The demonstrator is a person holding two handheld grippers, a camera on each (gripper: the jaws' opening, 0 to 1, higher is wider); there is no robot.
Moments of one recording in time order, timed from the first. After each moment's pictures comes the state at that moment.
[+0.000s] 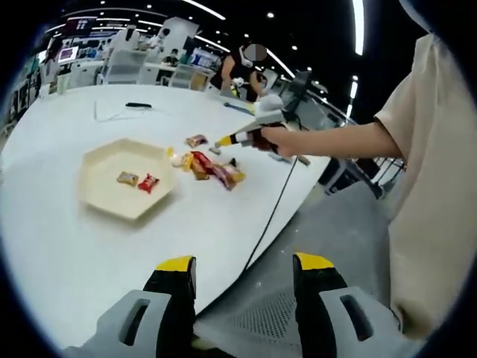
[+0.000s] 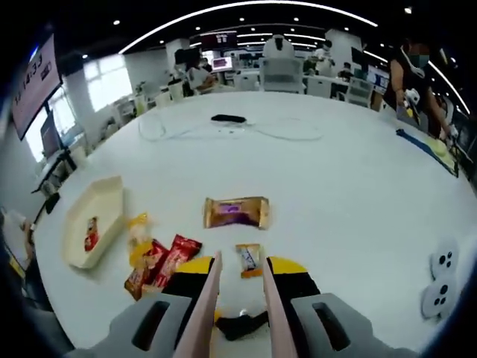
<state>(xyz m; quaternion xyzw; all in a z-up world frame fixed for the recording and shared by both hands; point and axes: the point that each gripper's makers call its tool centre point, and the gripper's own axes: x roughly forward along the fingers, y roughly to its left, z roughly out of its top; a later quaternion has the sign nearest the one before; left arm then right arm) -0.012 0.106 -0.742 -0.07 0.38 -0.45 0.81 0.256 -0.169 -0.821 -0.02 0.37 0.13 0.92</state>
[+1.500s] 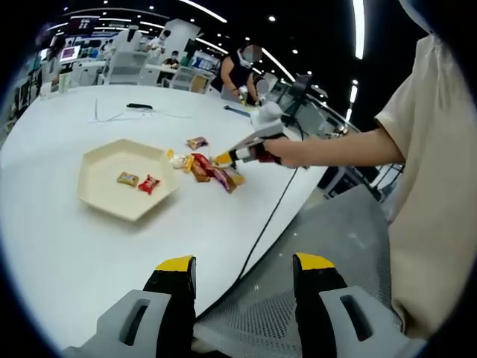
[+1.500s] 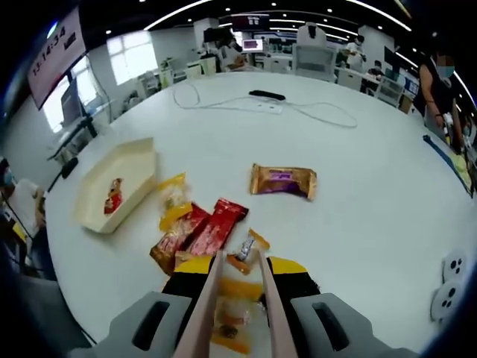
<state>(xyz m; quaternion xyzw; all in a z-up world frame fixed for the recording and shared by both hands) -0.010 0.107 -0.743 -0.08 0.37 -0.45 0.81 0.207 -0.122 -0.835 -0.05 0.41 0.20 0.89</state>
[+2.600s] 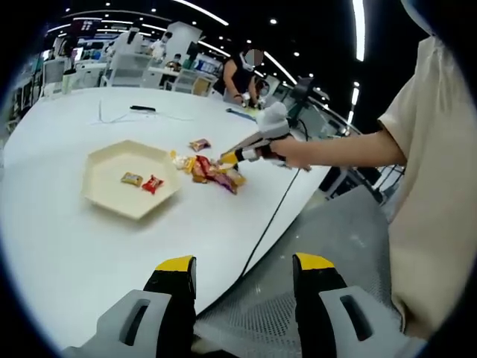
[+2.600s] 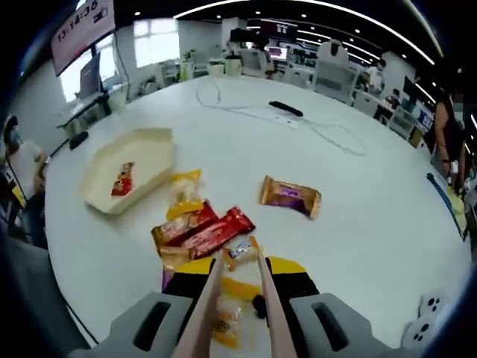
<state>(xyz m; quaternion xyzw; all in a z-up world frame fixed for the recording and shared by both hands) -0.013 0.112 -0.742 -0.08 0.36 -0.45 0.81 0.211 -0.123 -0.820 -0.15 0.38 0.25 0.88</state>
